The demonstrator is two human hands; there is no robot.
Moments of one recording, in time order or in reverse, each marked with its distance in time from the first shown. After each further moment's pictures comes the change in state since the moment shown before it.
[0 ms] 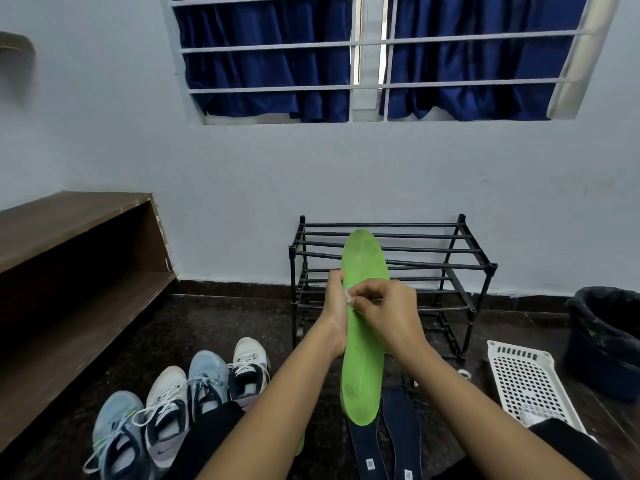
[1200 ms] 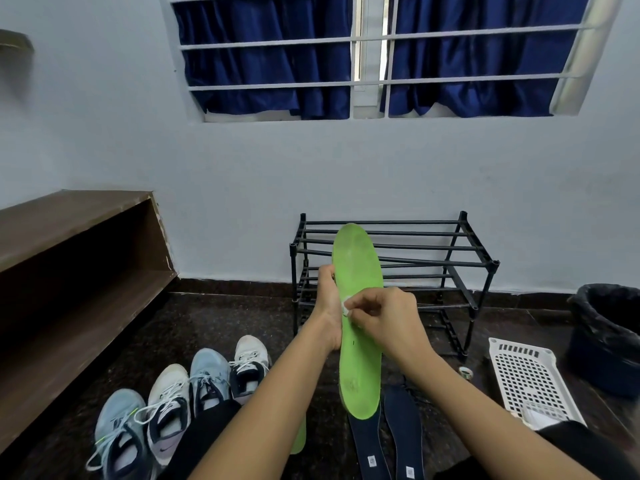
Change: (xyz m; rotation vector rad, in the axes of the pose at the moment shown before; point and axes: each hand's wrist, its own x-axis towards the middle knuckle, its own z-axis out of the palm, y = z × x) left_hand 0.000 0.008 -0.007 -0.075 -0.004 0.036; right_hand -0.013 -0.003 -0.002 -0.106 -0.081 -0.039
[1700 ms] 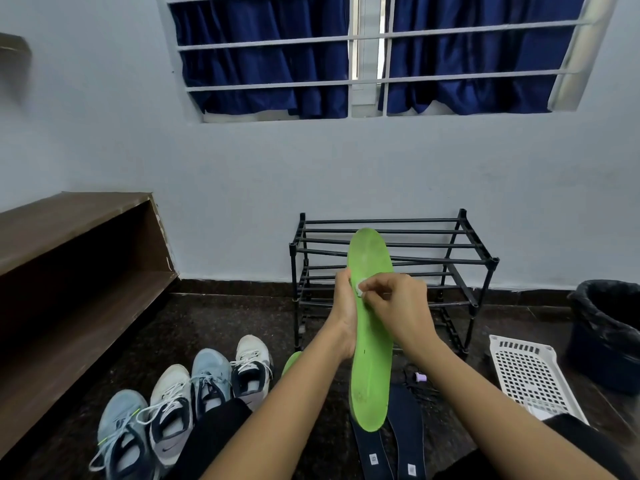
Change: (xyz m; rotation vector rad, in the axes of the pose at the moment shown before) left_hand -0.013 -0.017 0.015 0.075 -0.088 -0.075; right_hand 0.014 0.009 -0.008 -0.004 0.127 0.026
